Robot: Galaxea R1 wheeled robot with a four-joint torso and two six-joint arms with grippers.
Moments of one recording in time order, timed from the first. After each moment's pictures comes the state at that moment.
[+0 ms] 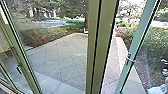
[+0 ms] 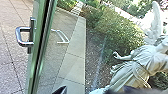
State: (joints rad) left arm 1.54 2.96 -2.61 -0.23 -0.06 0.28; right arm -0.20 1.85 -1.76 -1.09 -0.62 0.88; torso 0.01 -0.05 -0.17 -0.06
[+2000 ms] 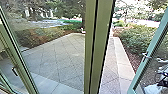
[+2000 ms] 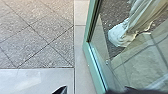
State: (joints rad) left arm 1.54 2.98 -2.61 -0.23 -0.06 0.28; right arm -0.37 1.87 -1.64 -0.50 -0.77 0.81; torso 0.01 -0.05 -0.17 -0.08
